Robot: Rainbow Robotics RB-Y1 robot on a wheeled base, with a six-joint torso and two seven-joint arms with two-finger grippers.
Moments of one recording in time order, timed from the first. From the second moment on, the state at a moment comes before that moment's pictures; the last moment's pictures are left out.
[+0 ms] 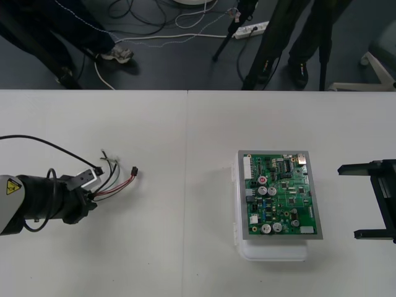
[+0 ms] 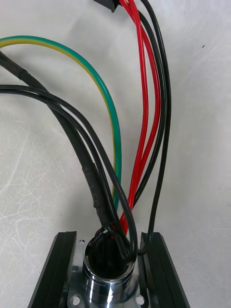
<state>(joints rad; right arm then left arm) 0.07 -0.92 -0.08 -1.63 0.75 -1.56 0.21 -0.08 0.71 -0.14 -1.56 -2.10 -1.05 0.56</state>
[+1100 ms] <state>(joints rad) 0.07 -0.92 -0.08 -1.63 0.75 -1.56 0.26 -0.05 0.96 -0.14 -1.78 -1.43 -1.16 0.54</state>
